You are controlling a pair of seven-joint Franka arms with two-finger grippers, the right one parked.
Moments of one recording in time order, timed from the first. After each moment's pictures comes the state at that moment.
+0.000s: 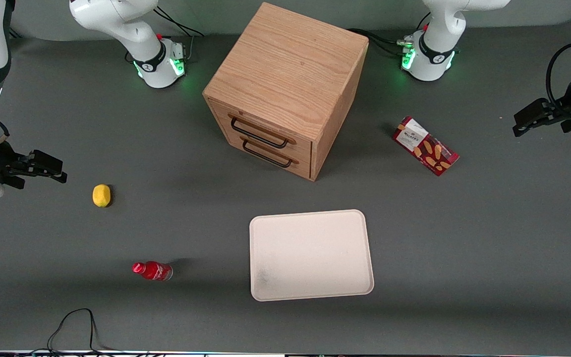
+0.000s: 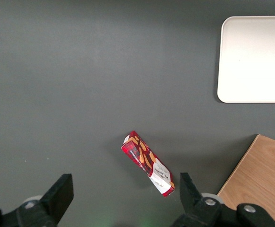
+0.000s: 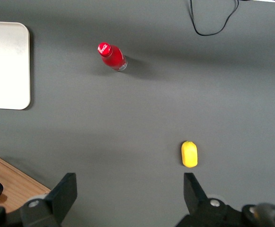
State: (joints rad) arm -0.11 -0.02 0.06 -1.53 0.00 1.50 -0.13
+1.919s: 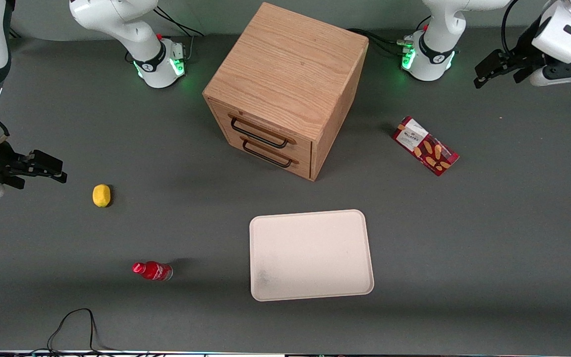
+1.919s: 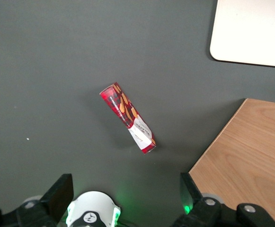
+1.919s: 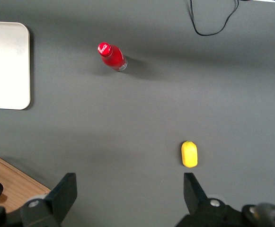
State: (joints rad) arm -0.11 -0.41 -0.01 -2.02 -0.07 1.55 -0.32
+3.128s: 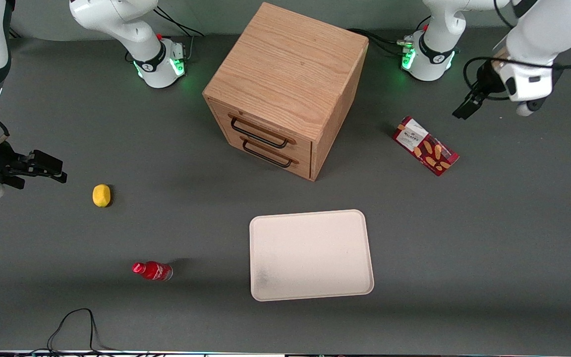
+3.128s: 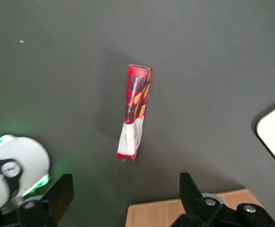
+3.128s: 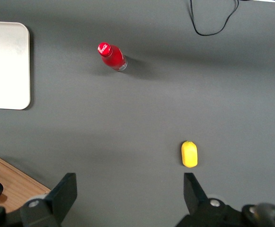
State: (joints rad) arm -0.11 -0.41 -0.06 -2.31 -0.07 1.81 -1.08
